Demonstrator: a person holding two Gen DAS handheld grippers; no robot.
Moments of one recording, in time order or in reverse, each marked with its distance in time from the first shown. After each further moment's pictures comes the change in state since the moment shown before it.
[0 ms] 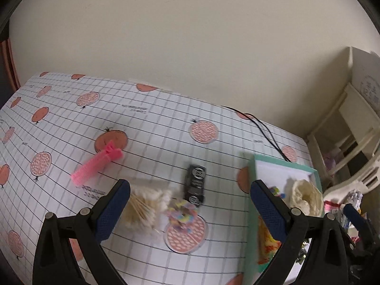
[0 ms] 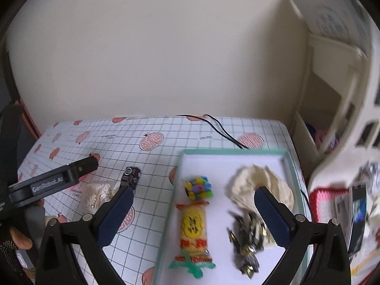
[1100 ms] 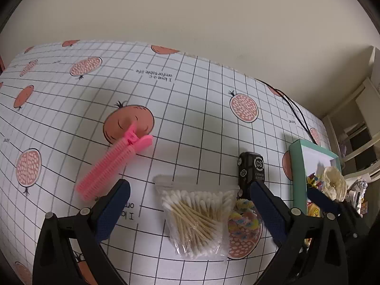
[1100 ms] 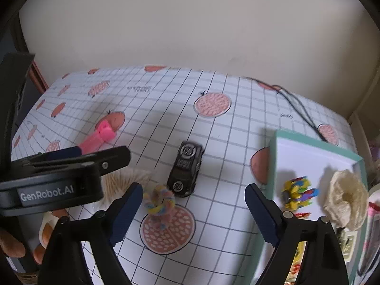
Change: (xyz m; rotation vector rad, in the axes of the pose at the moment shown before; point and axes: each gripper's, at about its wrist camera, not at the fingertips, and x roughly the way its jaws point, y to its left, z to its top) left arm 0.072 0.076 0.007 0.016 0.218 -0.067; right arm 0.117 0.113 -0.020 -0.143 0.244 0.063
